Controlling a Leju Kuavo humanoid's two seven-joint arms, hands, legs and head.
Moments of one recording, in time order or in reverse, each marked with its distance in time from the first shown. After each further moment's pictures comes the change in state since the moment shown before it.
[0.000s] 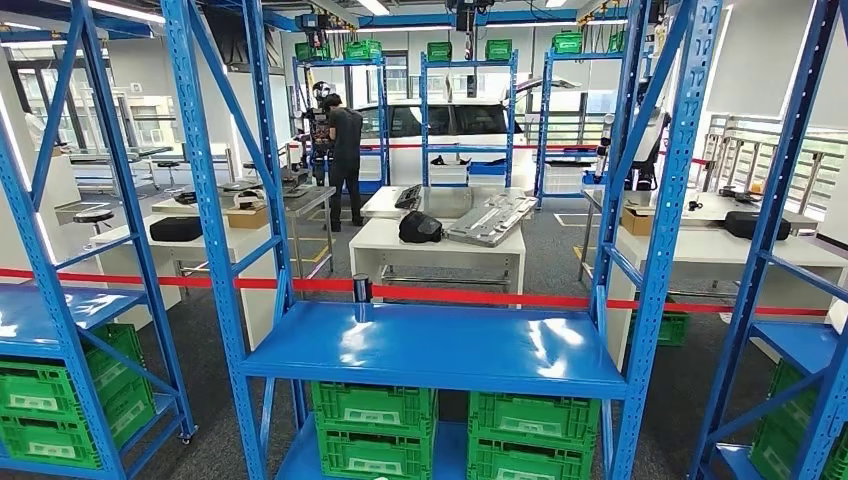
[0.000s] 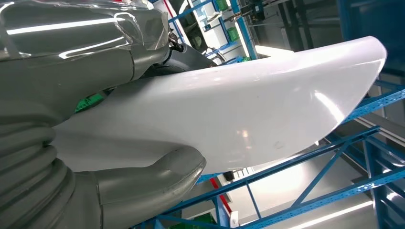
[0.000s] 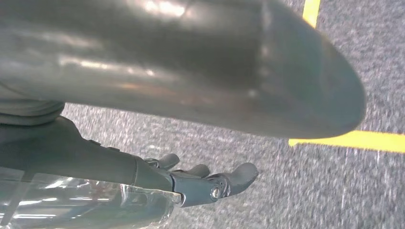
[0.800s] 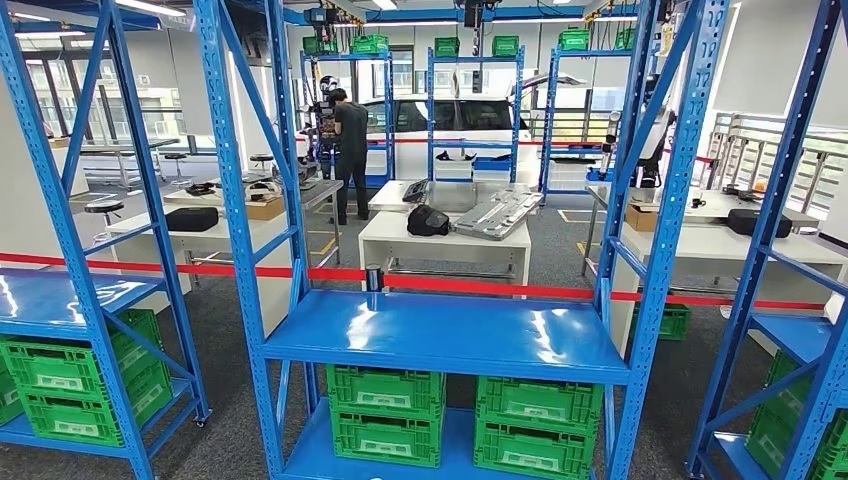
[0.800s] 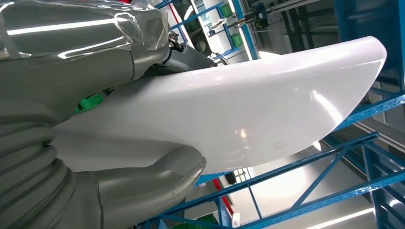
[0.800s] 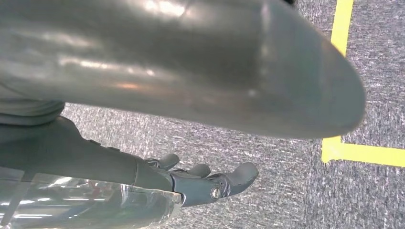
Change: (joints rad) left arm 0.008 0.002 0.003 0.006 -0.003 0.014 -0.015; right arm 0.010 0.007 -0.001 0.006 0.000 -0.001 0.000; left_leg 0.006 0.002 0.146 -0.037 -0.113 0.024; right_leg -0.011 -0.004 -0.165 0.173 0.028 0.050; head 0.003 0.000
